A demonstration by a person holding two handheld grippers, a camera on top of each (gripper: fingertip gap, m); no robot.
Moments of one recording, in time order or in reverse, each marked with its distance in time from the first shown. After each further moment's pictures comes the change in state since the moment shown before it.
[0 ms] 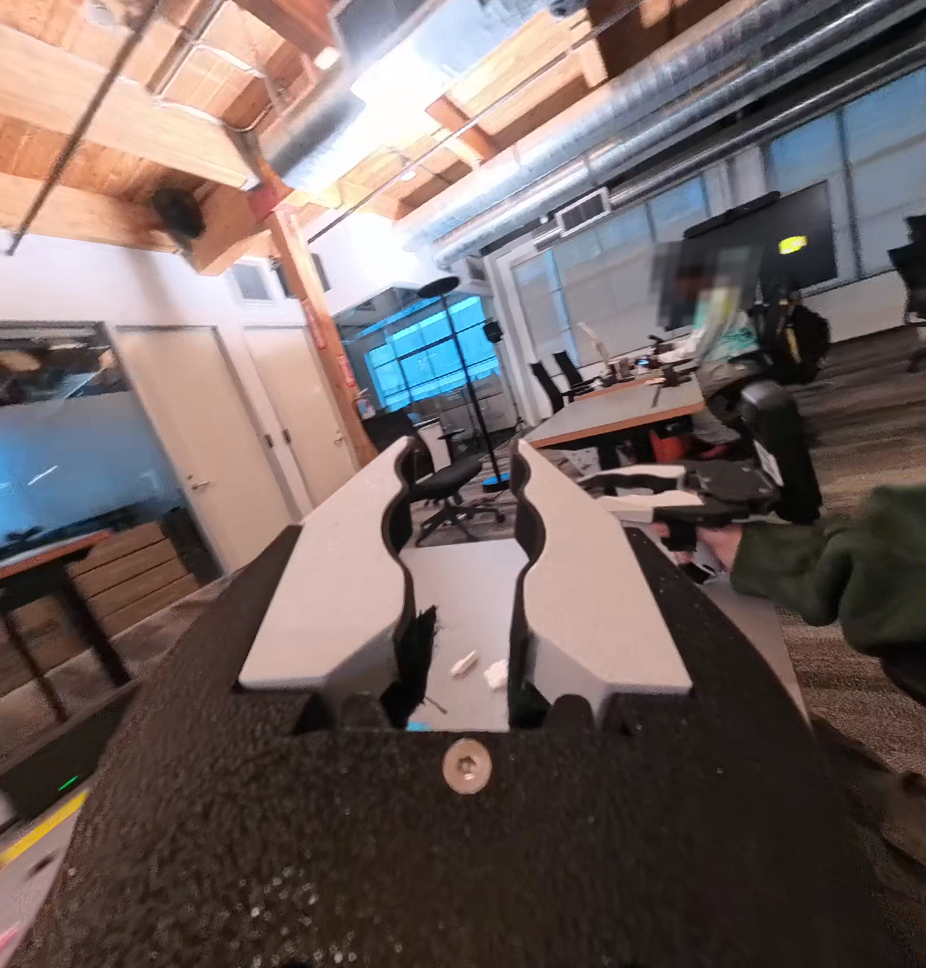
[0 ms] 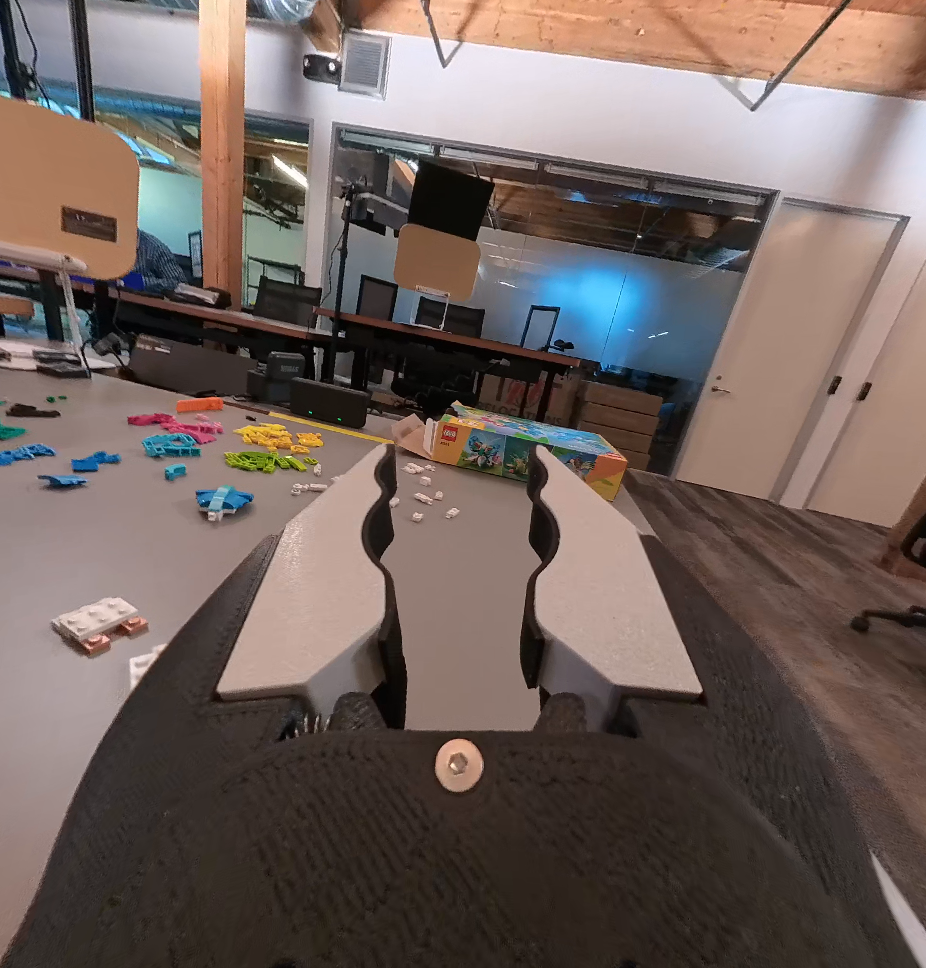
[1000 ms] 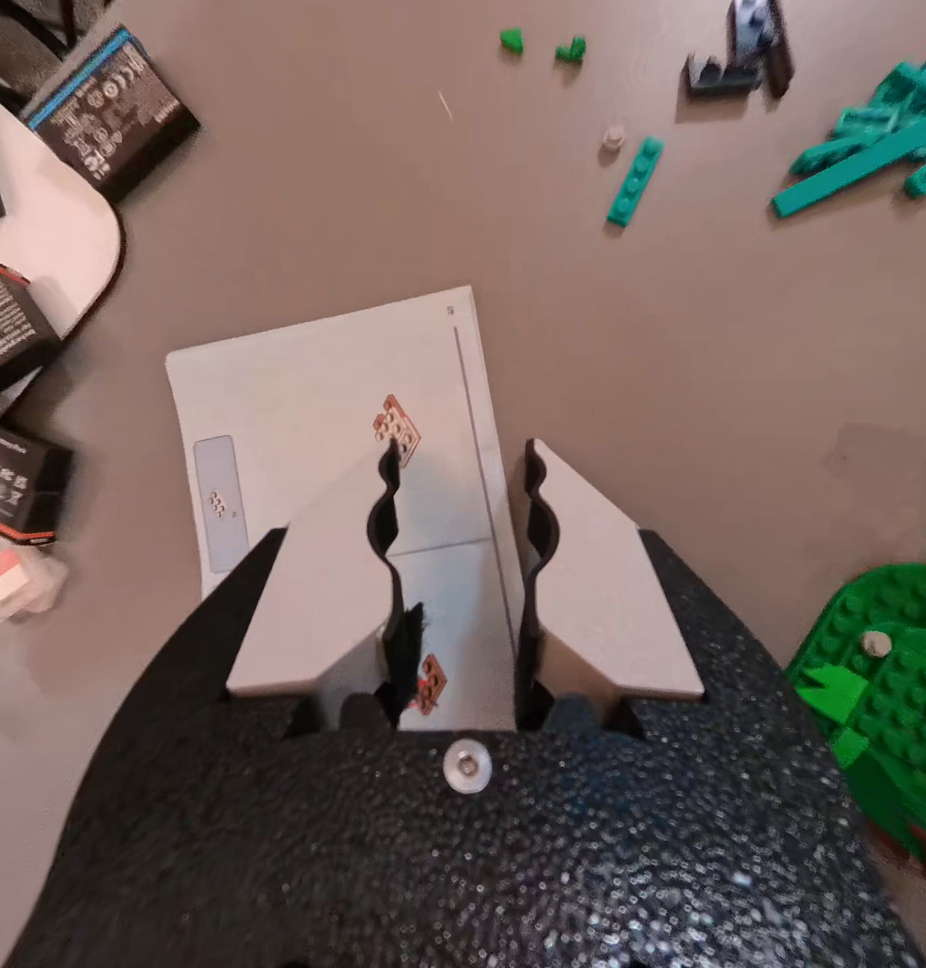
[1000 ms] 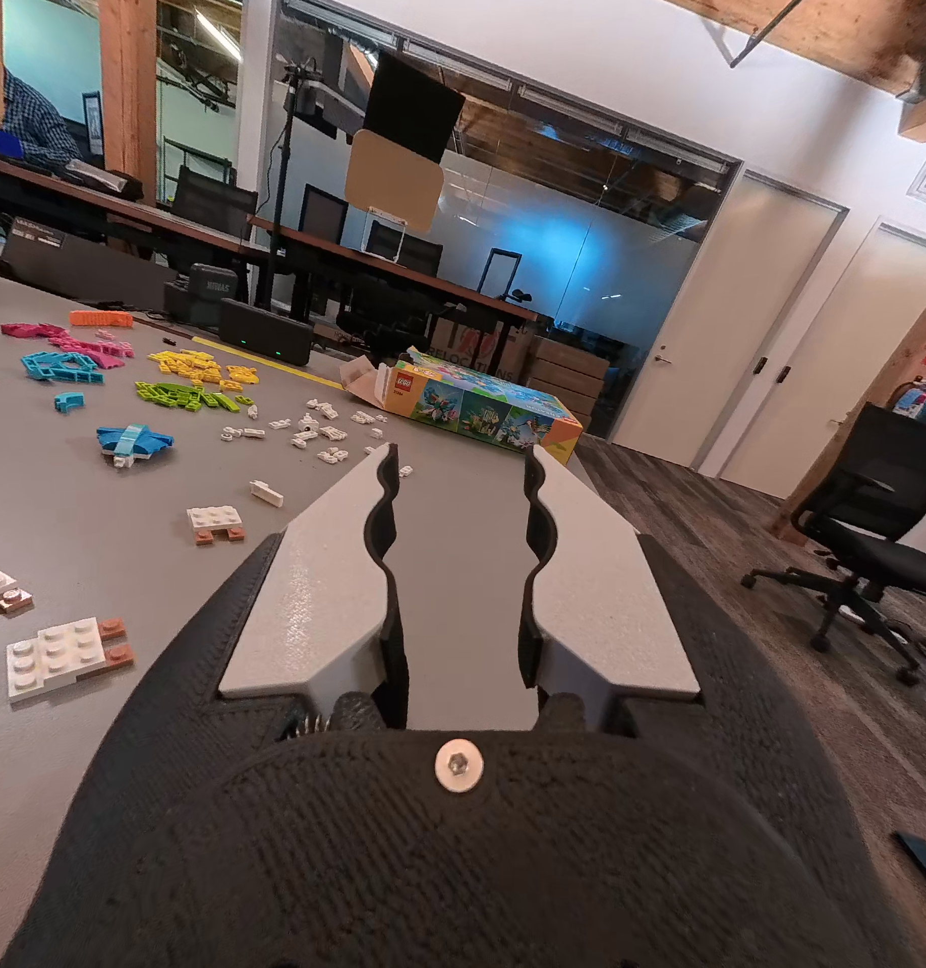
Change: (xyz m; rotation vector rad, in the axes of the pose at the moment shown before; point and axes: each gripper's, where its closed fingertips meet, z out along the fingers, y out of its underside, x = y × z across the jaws) left arm -0.317 0.231 -0.374 -1.378 -0.215 -0.301; right arm 0.009 0.021 0.014 -0.123 0.082 -0.125
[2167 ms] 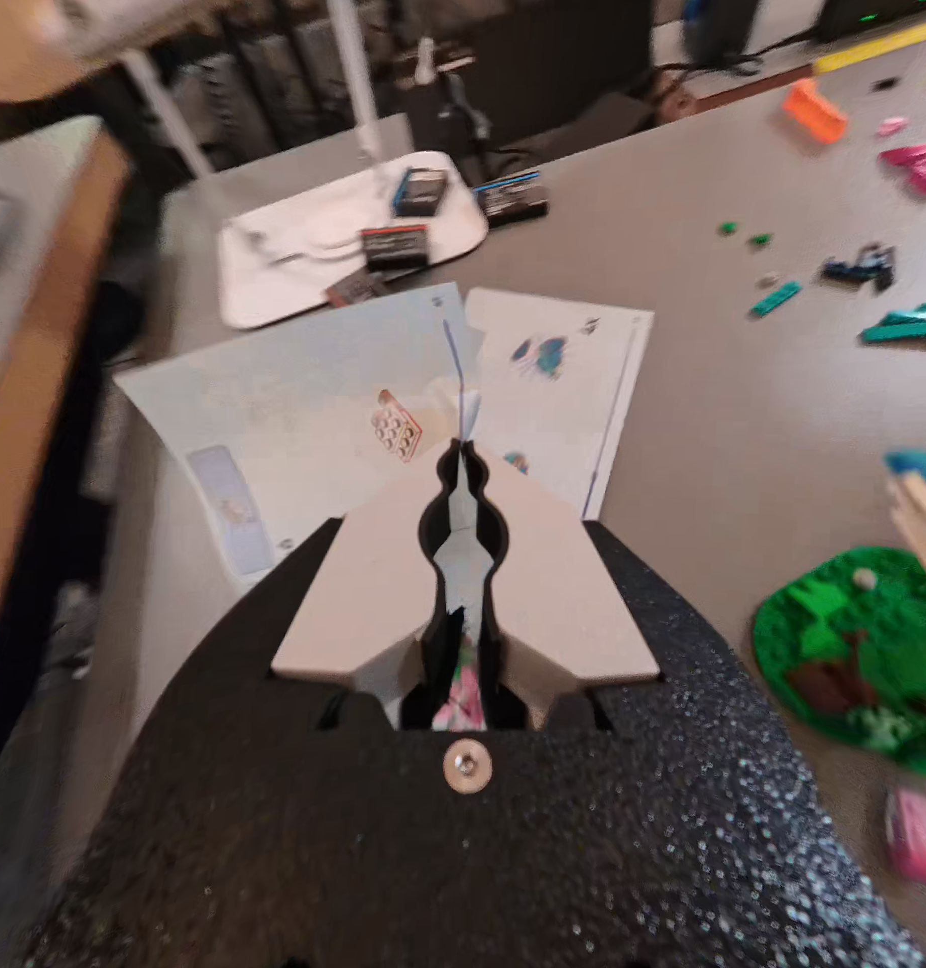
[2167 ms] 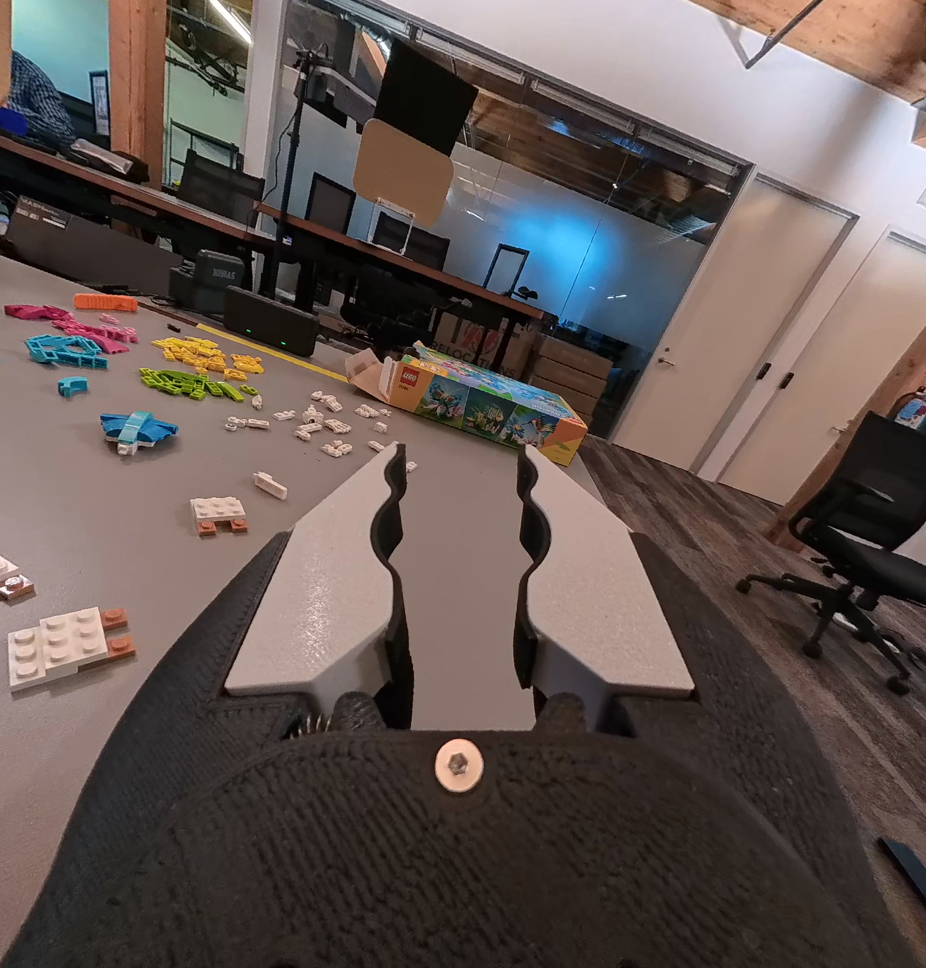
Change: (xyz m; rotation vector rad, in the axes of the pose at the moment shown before) left arm -0.036 0.051 -0.128 0.350 -0.452 -0.327; right arm -0.005 0.001 0.002 -0.011 -0.015 -0.030
